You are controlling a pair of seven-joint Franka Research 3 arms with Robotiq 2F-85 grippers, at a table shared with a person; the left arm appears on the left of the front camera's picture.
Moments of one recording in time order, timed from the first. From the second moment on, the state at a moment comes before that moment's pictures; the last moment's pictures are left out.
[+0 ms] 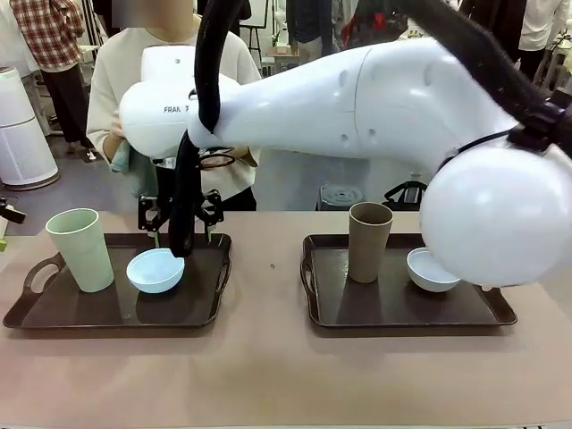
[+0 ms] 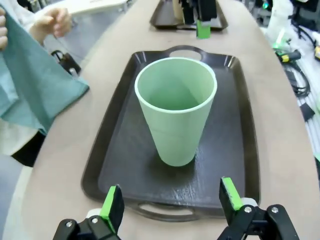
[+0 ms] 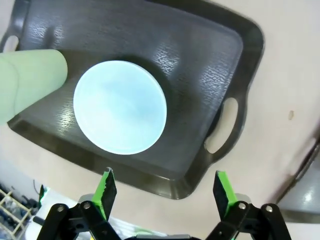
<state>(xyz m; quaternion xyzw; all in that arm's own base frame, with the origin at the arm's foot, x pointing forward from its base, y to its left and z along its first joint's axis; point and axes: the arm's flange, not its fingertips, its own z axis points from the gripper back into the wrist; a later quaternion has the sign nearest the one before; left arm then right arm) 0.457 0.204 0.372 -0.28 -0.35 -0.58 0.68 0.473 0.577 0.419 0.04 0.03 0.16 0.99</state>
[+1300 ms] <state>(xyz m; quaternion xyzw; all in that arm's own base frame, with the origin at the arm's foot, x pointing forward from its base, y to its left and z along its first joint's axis) 0.461 0.200 0.356 -0.28 -0.38 -0.55 0.69 0.488 0.578 0.373 0.07 -0.03 0.06 1.00</state>
